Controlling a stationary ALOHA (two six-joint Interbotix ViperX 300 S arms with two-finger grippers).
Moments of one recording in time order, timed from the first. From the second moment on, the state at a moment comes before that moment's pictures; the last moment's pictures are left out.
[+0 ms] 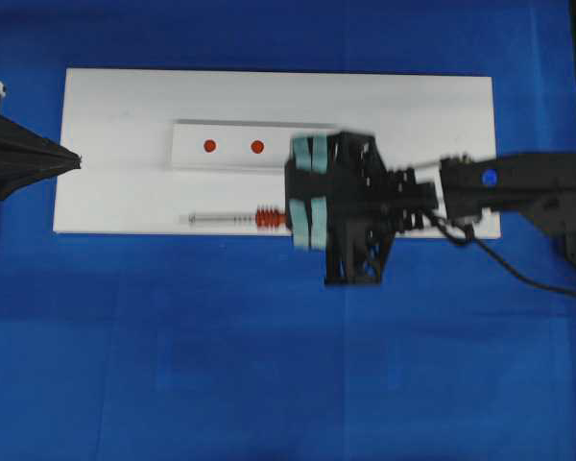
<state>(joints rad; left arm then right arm) -0.02 -1.00 1.20 0.00 -0.27 -0.04 0.07 -0.04 0.42 -0.22 0.52 0.35</state>
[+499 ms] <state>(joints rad) -0.02 -1.00 1.20 0.00 -0.27 -0.04 -0.12 -0.04 0.42 -0.23 0.53 0.19</state>
